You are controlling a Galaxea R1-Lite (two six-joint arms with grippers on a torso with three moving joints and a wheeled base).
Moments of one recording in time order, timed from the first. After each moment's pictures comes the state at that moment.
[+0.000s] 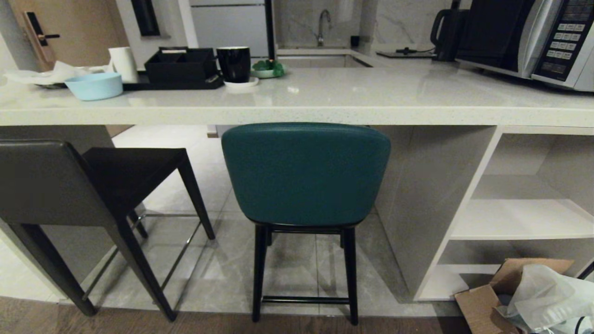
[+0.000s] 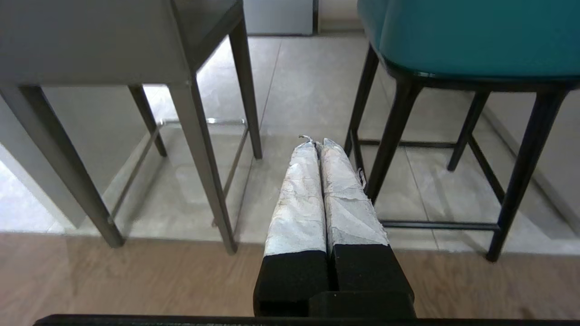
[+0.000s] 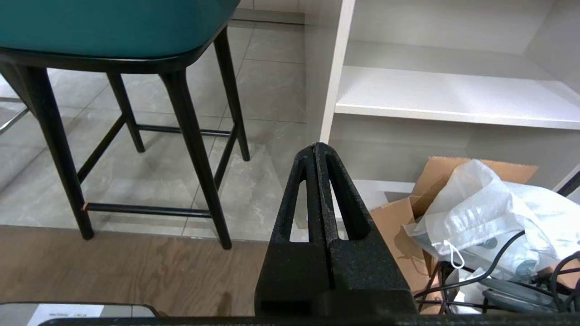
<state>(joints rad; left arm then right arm) 0.00 0.00 0.00 -0.02 0.00 0.02 0.00 0.00 0.00 0.00 0.03 -0.08</state>
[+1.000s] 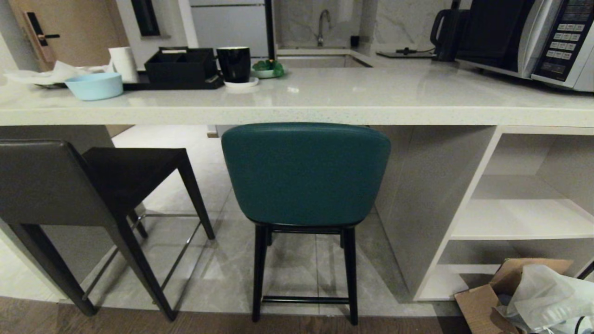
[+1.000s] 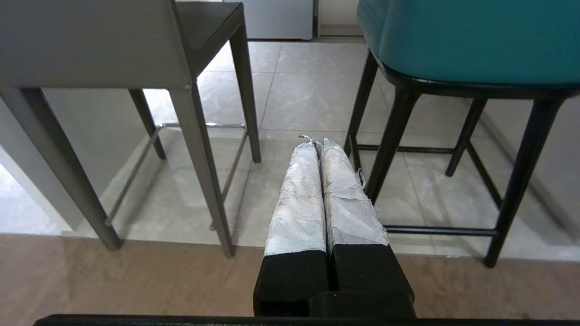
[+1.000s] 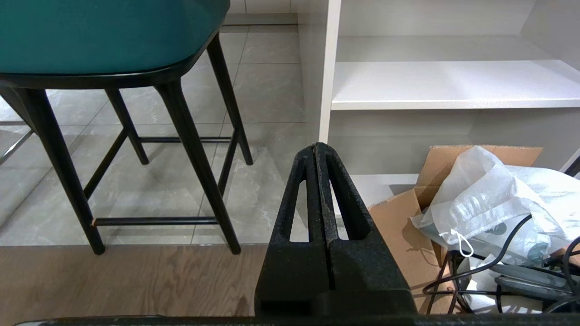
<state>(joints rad) 0.00 0.00 0.00 -0.04 -0.01 0.04 0.00 0.00 0.00 0.00 0.00 -0.01</state>
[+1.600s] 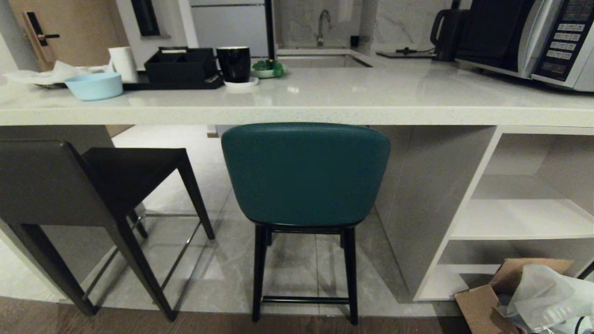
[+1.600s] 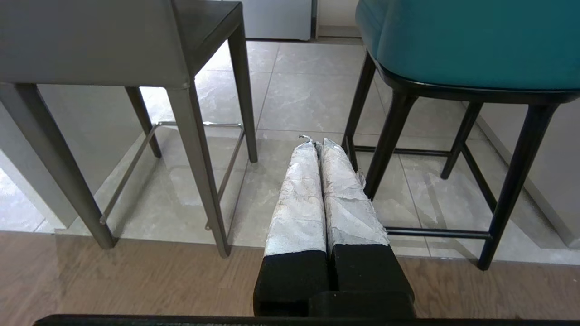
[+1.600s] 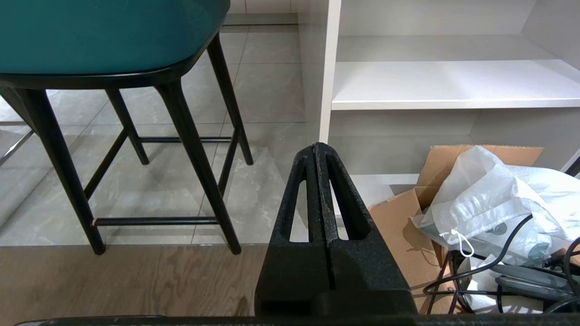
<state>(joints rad) 0.00 0.00 0.00 -0.04 0.00 0.00 0.00 0.00 0.00 0.00 0.00 -0.01</state>
